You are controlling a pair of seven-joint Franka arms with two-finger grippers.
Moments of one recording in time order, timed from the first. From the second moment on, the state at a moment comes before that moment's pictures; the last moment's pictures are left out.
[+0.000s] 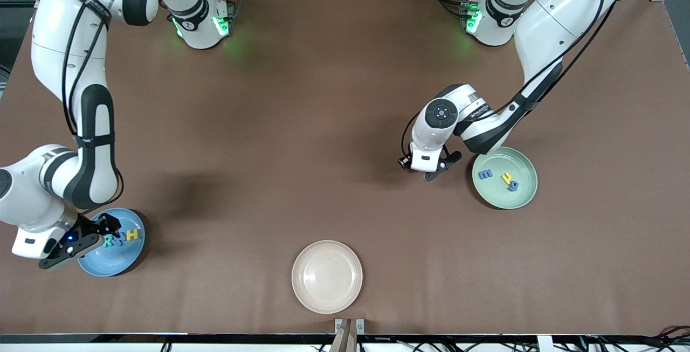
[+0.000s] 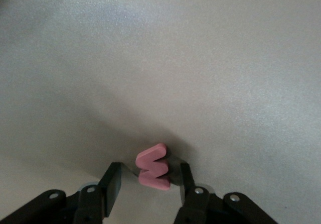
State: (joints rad) left arm 0.10 0.70 -0.69 -1.99 0.63 2.44 -1.59; right arm 0.21 0.84 -0.53 -1.42 0.50 2.37 -1.01
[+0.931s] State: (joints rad) left arm 0.10 0.69 -0.69 -1.99 0.65 2.45 -1.59; right arm 0.16 0.64 -0.40 -1.61 0.37 2.23 -0.66
